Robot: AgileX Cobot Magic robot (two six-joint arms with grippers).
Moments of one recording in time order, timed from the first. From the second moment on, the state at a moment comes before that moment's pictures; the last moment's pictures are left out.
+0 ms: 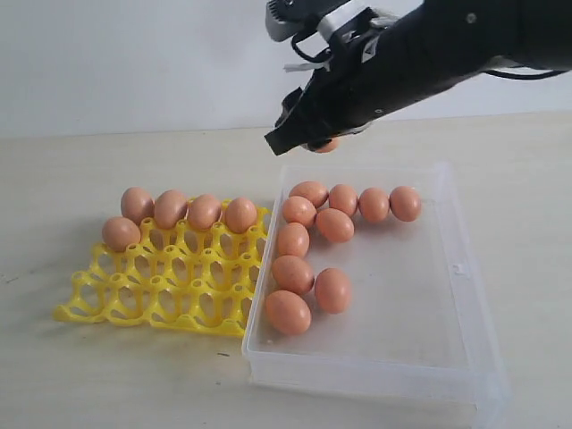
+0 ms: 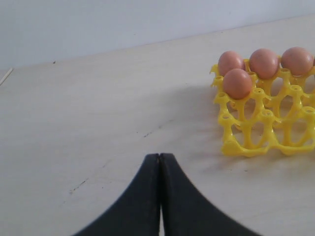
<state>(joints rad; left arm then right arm) -0.05 0.01 0.00 0.10 0.38 0.03 0.56 1.67 -1.23 0.18 0.34 -0.36</state>
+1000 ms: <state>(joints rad) -0.05 0.01 0.00 0.10 0.38 0.03 0.73 1.69 -0.87 -0.11 -0.62 0.18</state>
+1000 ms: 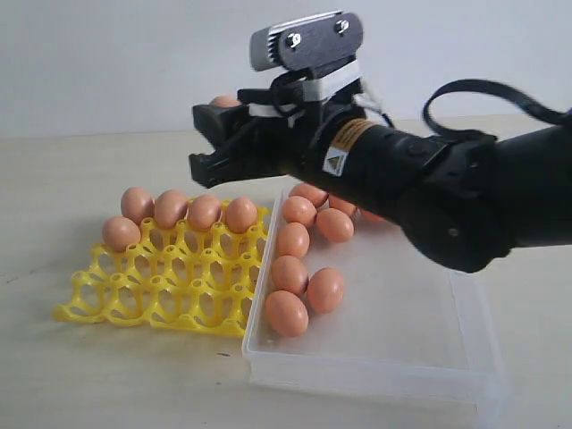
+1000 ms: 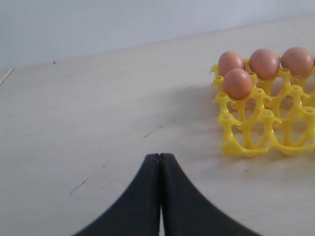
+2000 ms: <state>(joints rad) -0.05 0.01 0.00 0.10 0.38 0.03 0.77 2.23 -1.35 -0.42 -0.57 0.47</state>
